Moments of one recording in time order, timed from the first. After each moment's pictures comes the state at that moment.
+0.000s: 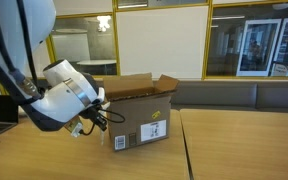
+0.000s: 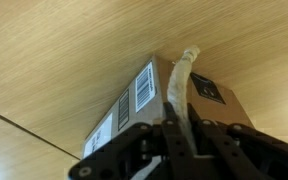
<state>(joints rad) 0.08 0.20 -0.01 -2.38 -0.96 2.93 1.44</state>
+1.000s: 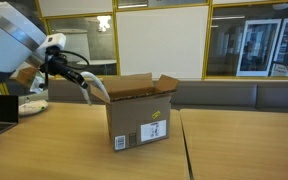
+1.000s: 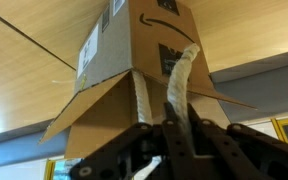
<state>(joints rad) 0.19 -0.28 0.09 -2.45 -0.96 2.64 1.48</state>
